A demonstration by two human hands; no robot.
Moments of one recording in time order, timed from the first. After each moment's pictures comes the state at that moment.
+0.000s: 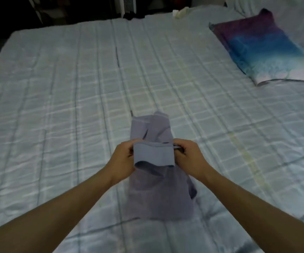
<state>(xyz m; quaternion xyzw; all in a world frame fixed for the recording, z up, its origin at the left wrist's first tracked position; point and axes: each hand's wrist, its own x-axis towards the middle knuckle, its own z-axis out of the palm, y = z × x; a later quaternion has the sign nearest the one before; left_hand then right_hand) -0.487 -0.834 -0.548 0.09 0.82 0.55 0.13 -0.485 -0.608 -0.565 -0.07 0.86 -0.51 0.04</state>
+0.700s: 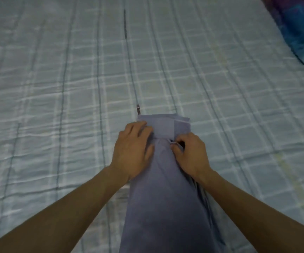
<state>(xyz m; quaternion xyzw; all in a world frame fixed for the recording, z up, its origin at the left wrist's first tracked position) -0.617 -0.834 -0.671 0.15 0.97 0.18 -0.03 -0.621 -0.634 -0.680 -0.01 0.95 -0.32 0.04</state>
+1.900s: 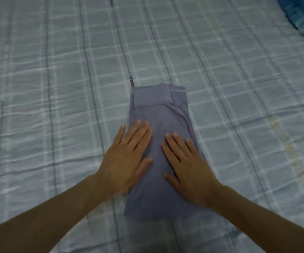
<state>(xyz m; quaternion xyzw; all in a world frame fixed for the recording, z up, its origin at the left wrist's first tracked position) -0.530 -0.858 -0.696 0.29 0.95 0.08 0.02 -0.496 -0.625 -0.700 -0.25 0.96 -0.08 0.11</state>
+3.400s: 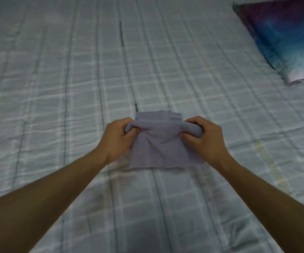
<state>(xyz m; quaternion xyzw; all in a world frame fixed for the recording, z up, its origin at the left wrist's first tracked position) -0.601 -0.869 -0.624 0.03 0.86 0.50 0.04 -0.589 -0.604 -0.610 -0.03 0.89 -0.44 -0.06</state>
